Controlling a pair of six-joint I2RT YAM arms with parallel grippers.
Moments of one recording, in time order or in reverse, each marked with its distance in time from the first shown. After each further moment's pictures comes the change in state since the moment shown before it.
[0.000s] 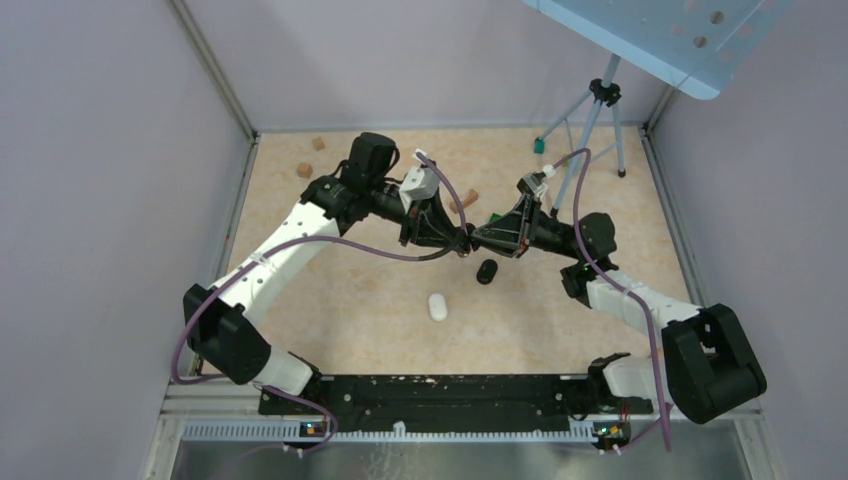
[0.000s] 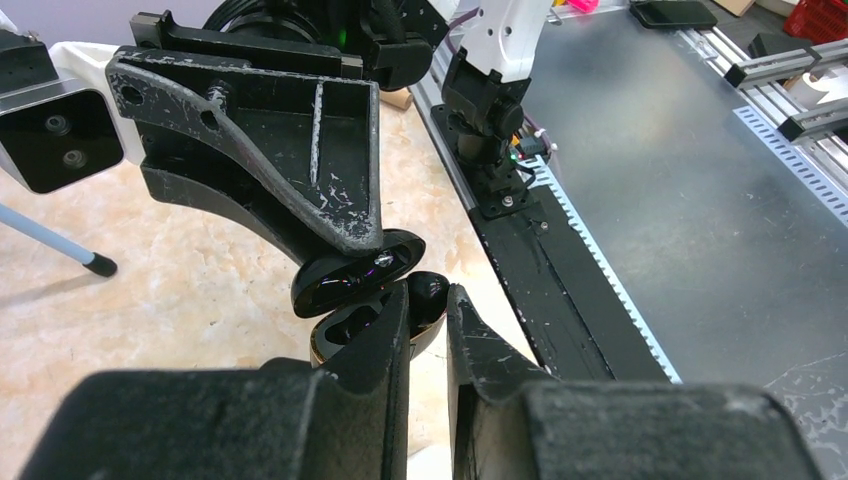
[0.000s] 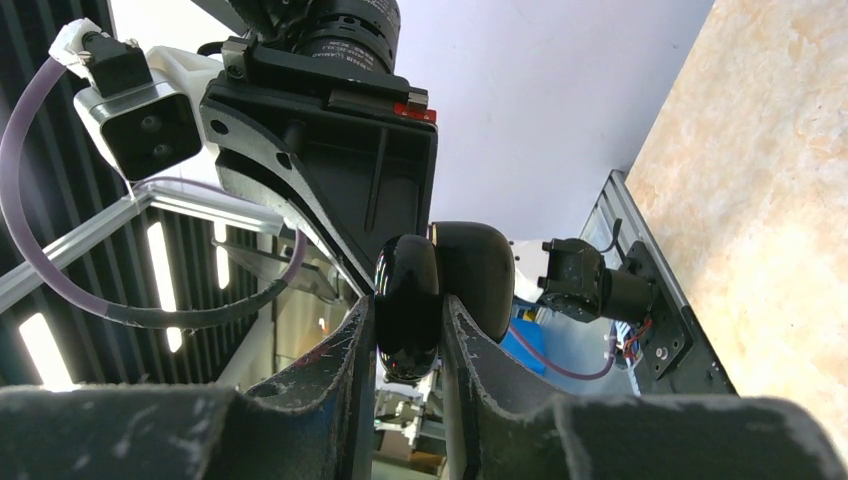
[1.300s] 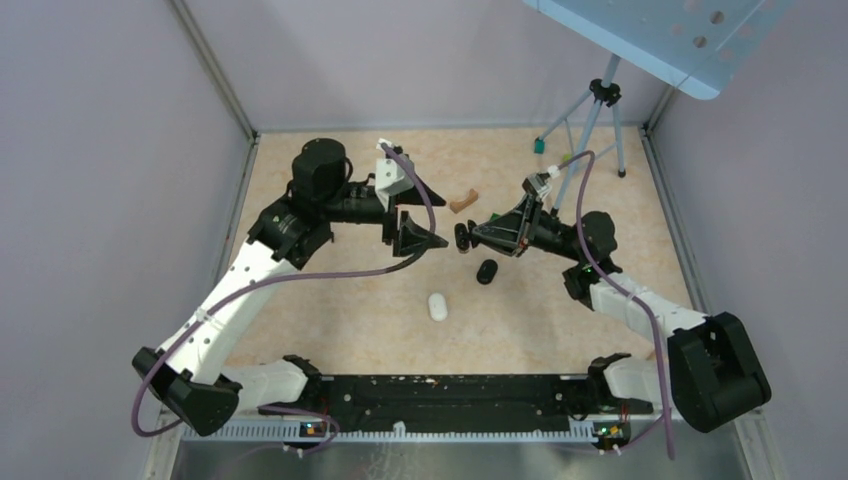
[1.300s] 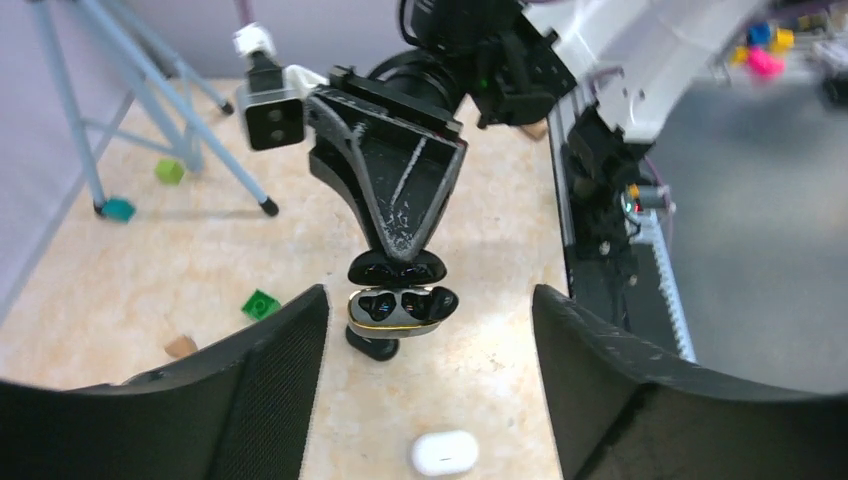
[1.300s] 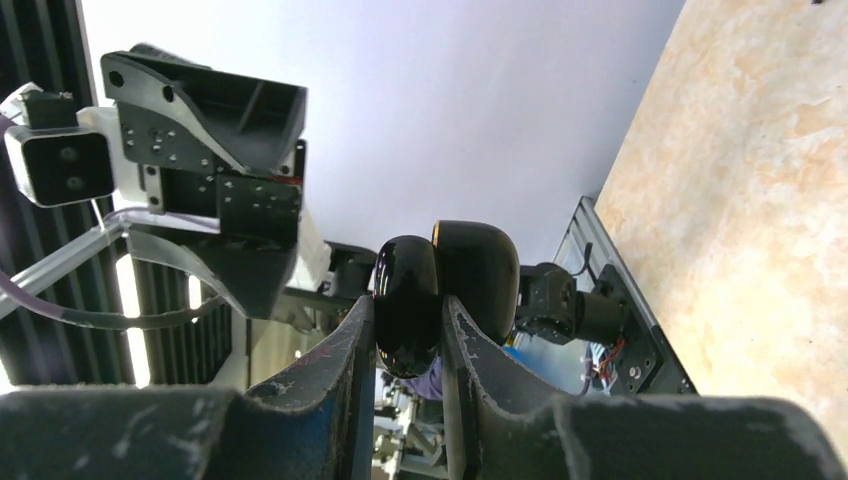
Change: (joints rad) left arm -0.005 -0.260 -0.059 0.159 -0.328 -0.277; right arm 0.000 -0.036 -0.003 -0.094 0.052 -0.077
